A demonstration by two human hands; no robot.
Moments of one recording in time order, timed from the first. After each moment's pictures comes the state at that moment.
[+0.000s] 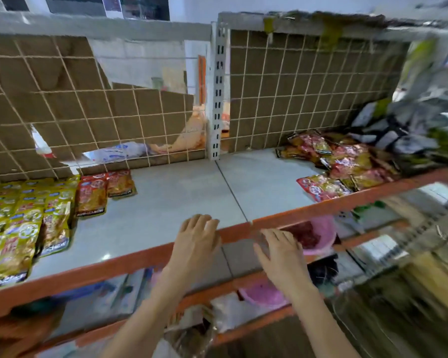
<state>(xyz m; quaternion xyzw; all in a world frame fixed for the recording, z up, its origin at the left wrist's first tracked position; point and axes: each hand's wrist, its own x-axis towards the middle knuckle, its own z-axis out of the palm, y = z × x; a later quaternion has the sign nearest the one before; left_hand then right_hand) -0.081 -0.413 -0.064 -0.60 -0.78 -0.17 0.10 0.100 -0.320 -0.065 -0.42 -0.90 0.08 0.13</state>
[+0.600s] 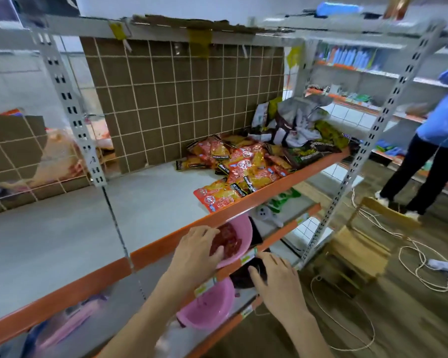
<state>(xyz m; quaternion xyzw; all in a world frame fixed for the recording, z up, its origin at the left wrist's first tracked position) 0.100 -0.244 -0.063 -0.67 -0.71 -0.22 -0.05 0.296 -0.229 -0.079 -0.54 -0.82 0.14 0.16</state>
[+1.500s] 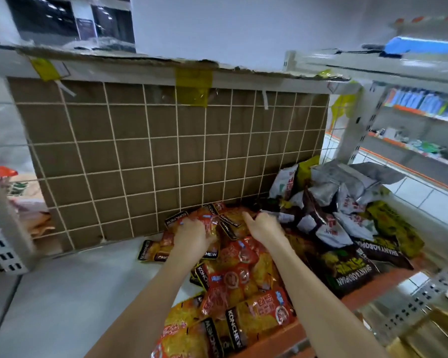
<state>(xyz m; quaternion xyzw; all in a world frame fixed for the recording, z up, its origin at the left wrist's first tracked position) 0.026 0.114 -0.019 -0.48 -0.86 -0.12 -0.08 0.159 0.226 -0.005 -0.57 -0.78 0.24 0.10</state>
